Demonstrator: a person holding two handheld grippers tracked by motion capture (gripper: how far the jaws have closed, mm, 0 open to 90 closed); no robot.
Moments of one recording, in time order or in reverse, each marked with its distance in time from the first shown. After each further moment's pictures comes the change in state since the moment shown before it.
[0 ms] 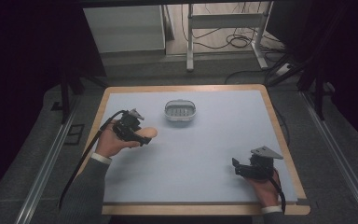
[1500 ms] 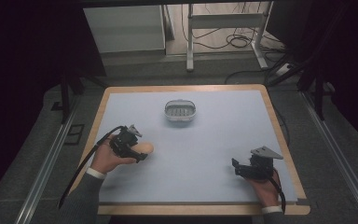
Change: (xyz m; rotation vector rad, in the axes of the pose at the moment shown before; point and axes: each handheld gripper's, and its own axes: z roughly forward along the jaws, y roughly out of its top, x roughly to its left) left arm -0.023 -0.041 0.006 0.067 -0.013 0.020; right arm 0.000 0.000 0.000 -0.003 0.012 -0.007
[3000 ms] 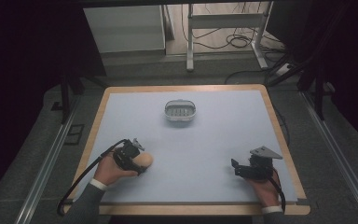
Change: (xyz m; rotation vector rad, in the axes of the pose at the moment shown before) left arm -0.016 -0.028 0.033 0.100 0.023 -0.005; right arm 0.001 0.000 0.000 0.001 0.016 -0.012
